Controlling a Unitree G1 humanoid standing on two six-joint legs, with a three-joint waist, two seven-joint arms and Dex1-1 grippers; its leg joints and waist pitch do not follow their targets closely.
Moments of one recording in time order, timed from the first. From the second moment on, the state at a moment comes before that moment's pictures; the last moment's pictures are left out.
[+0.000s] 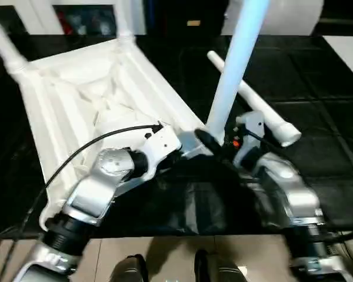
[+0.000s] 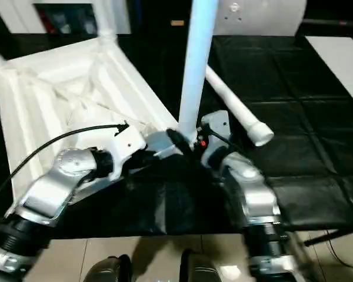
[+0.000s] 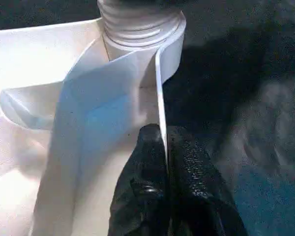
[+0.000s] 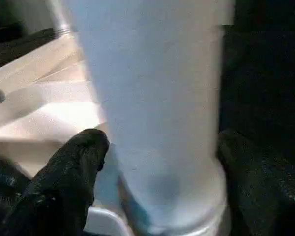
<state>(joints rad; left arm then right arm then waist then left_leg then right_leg) -0.44 0.39 -0.31 0.00 0.03 0.46 -0.88 -0.39 -0.22 0.00 0.18 0.25 0.26 0.69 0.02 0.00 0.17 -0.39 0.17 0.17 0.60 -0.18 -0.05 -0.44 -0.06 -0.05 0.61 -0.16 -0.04</state>
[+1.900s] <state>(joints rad) -0.44 0.29 -0.26 0.05 0.02 0.50 -0.80 -0.44 -0.11 0.00 0.27 0.20 0.29 0.56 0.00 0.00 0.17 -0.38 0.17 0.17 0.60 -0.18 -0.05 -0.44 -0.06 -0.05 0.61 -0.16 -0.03</state>
